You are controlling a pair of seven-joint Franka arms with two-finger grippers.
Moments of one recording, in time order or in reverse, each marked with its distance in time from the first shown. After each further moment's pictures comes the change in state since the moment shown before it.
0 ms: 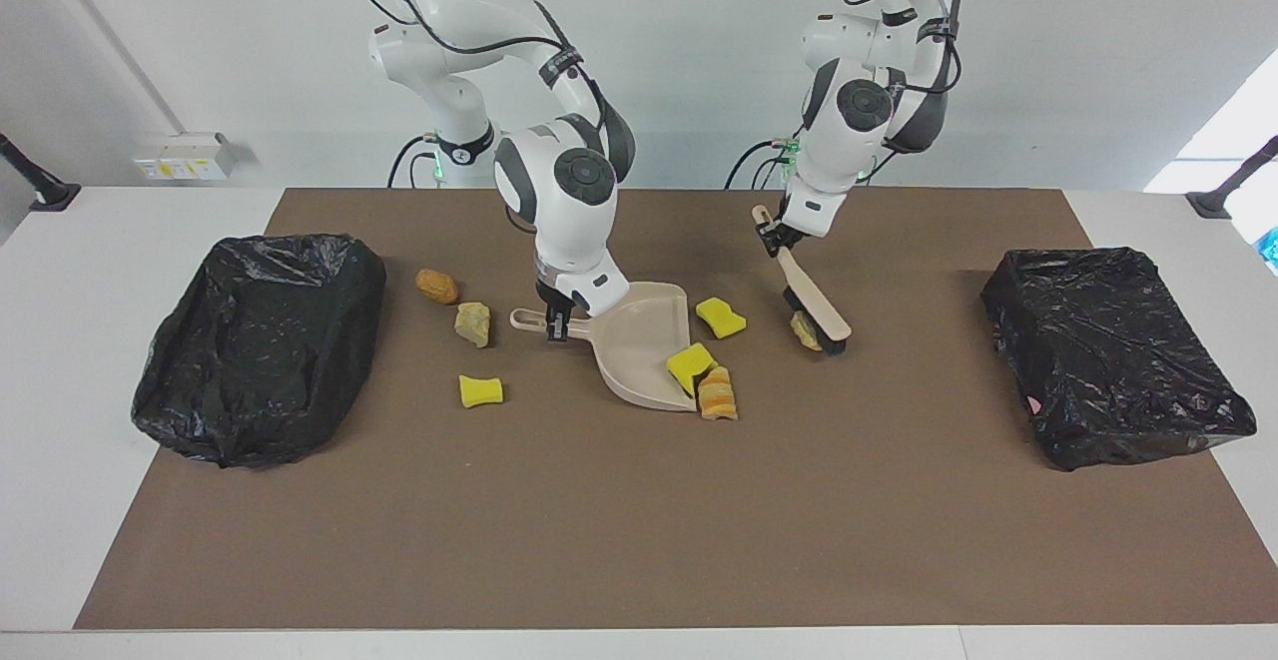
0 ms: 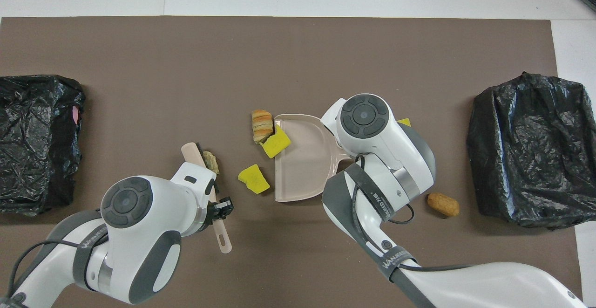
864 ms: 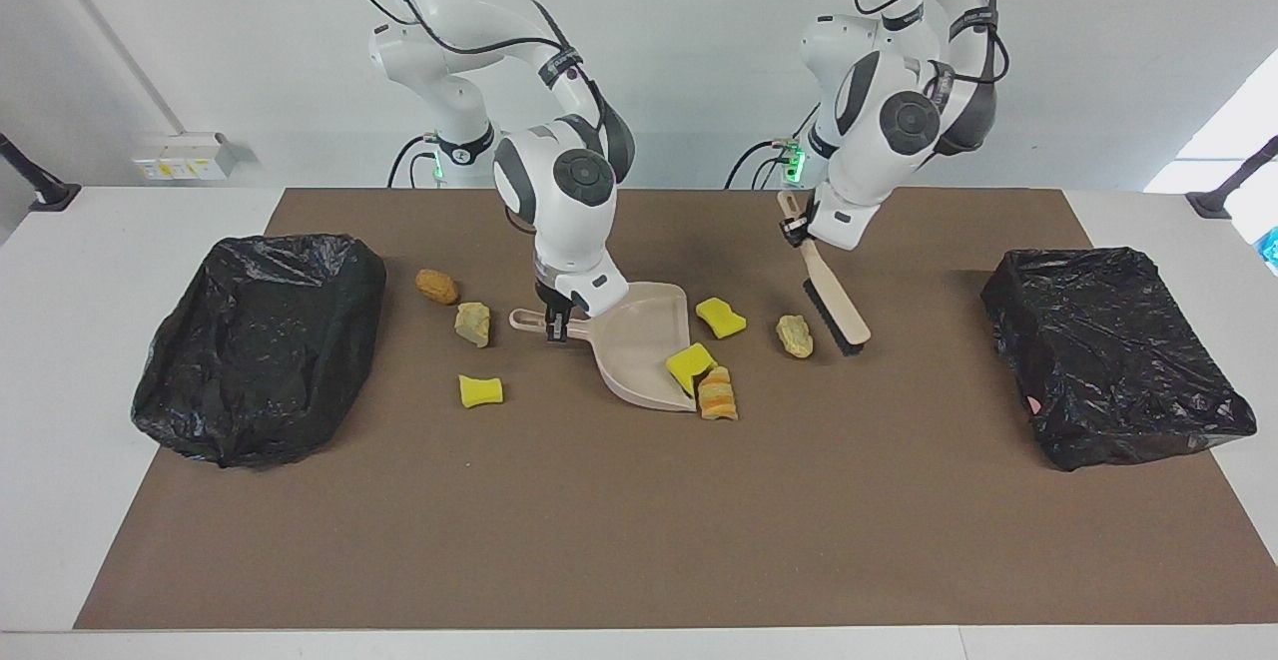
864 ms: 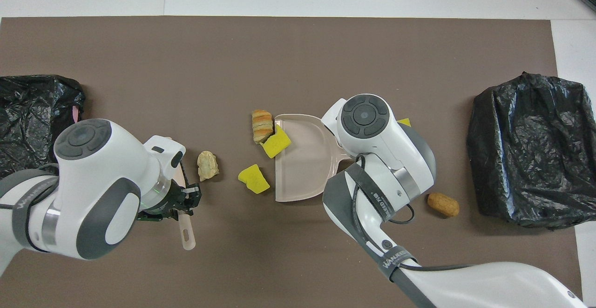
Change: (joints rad) left arm 0.151 0.067 0.042 0.205 0.055 -0.387 0.135; right arm -0.001 0.000 -0.001 -0.003 0.000 0.004 0.000
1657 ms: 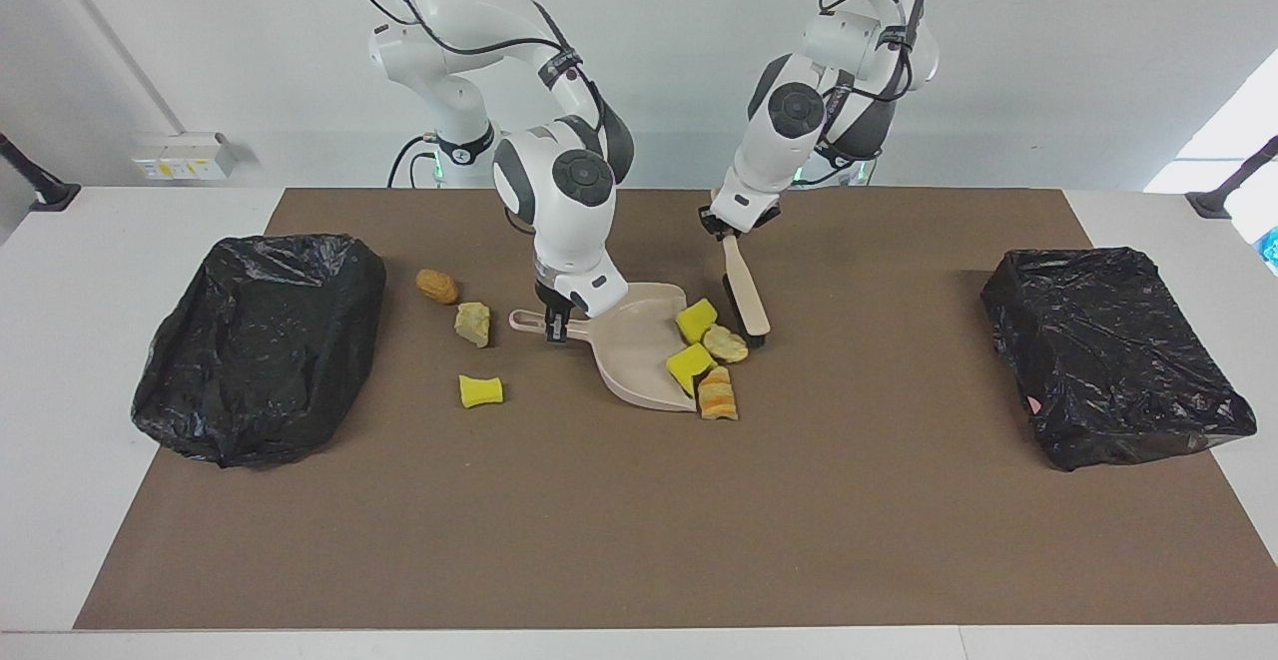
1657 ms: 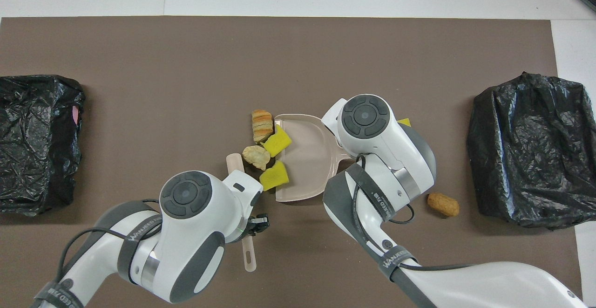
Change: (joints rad) left arm -0.311 0.016 -0.036 -0.092 -0.112 0.272 -0.092; right arm -0.001 0.000 -0.001 -0.003 0.000 0.007 0.000
